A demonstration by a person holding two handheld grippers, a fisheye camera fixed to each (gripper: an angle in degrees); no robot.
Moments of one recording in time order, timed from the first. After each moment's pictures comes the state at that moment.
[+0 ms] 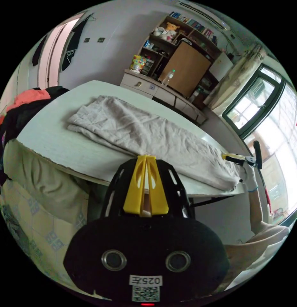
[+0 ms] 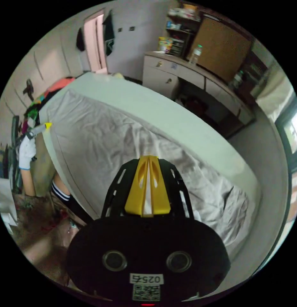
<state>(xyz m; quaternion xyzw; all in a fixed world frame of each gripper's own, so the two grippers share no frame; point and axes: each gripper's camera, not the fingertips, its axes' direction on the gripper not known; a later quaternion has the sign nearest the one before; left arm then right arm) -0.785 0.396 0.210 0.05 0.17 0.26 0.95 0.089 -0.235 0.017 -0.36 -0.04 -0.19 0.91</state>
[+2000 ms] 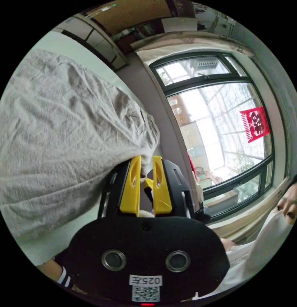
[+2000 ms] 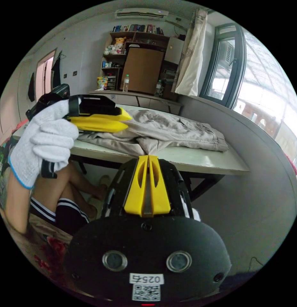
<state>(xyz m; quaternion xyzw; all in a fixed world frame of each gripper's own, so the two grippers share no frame) -0.590 0.554 0.432 -0.25 0.51 0.31 0.76 0.012 0.023 -0.220 -0.12 0.20 -0.09 0.97</state>
